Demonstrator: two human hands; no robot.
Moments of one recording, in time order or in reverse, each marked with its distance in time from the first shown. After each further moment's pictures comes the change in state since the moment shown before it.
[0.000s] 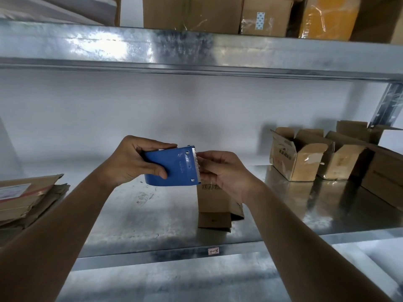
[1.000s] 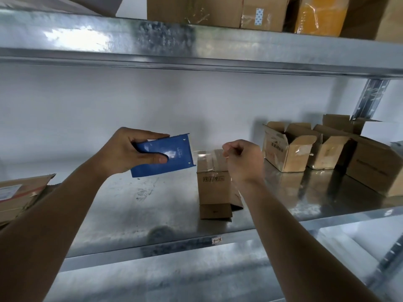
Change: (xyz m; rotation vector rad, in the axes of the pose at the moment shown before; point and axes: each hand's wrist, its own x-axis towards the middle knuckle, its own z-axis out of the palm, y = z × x) left_hand -0.003 -0.007 -0.022 0.240 0.032 0.017; right_hand -0.015 -0.002 0.004 -0.549 0.772 -0.214
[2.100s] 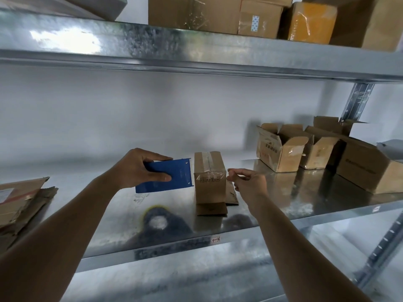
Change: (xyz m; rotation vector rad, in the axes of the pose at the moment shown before) left_hand -0.001 -0.044 0.021 0.122 -0.149 -0.216; right_hand -0.012 0.072 -0.013 0.212 -0.078 0.380
